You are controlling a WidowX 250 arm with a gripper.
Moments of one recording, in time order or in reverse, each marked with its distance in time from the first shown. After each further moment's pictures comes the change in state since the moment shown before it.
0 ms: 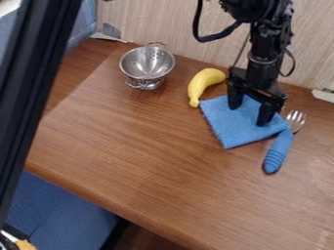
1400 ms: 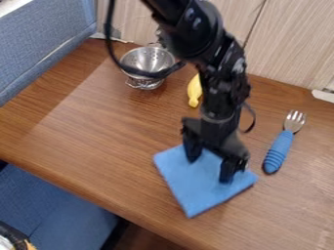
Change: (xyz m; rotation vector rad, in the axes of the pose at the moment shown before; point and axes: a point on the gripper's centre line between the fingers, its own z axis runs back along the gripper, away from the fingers) arm -0.137 -0.036 0.003 -0.029 0.023 0.116
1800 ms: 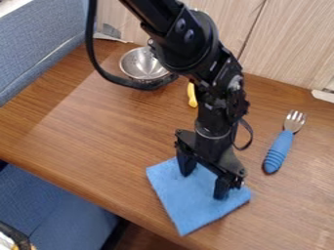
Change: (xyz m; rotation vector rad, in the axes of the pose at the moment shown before) arm -0.012 -0.010 0.003 0.018 -0.016 -0.039
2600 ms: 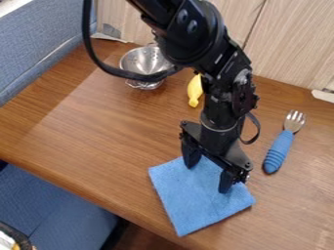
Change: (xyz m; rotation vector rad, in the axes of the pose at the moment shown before) arm 0.017 0.005 0.018 0.035 -0.082 -0.012
